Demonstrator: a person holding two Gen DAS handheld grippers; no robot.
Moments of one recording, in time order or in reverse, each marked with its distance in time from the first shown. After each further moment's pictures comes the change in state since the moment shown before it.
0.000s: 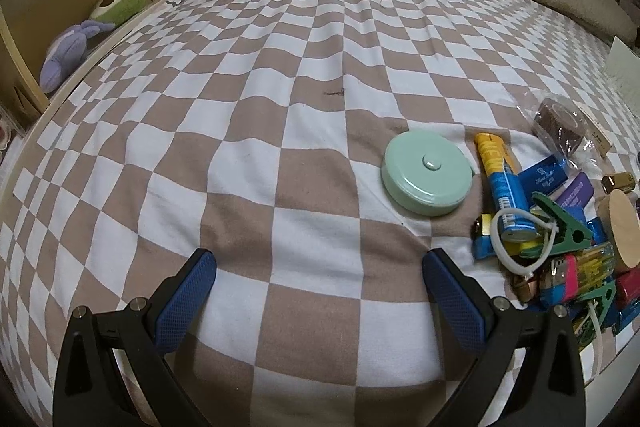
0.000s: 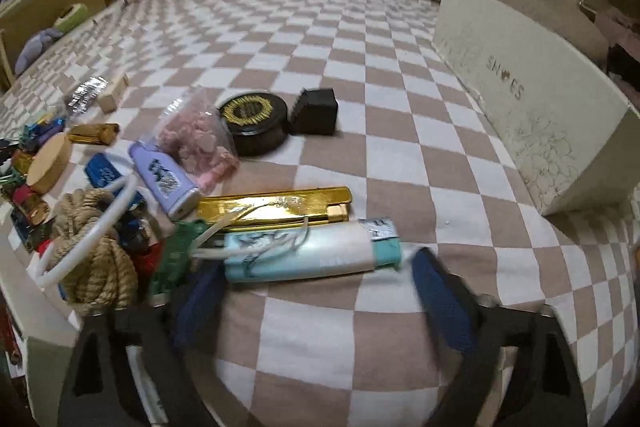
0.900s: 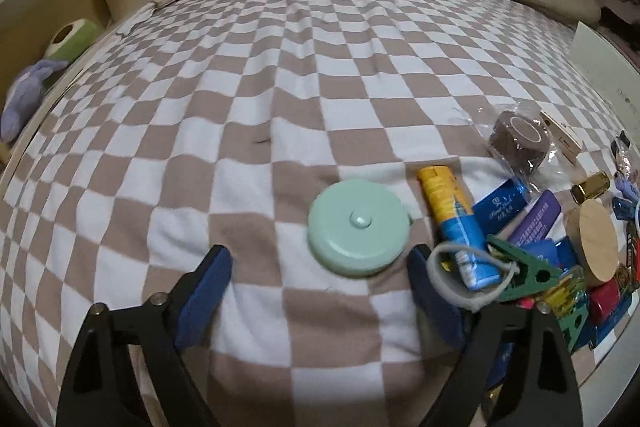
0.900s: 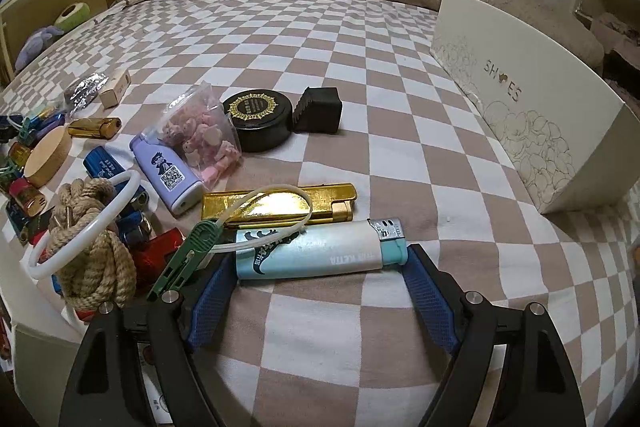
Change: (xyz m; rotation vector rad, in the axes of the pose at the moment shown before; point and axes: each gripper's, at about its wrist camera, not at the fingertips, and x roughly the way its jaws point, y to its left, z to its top) left arm 0.035 -0.050 0.070 0.111 -0.027 -0.133; right arm 0.002 0.001 -0.006 -0.006 -0.012 -0.017
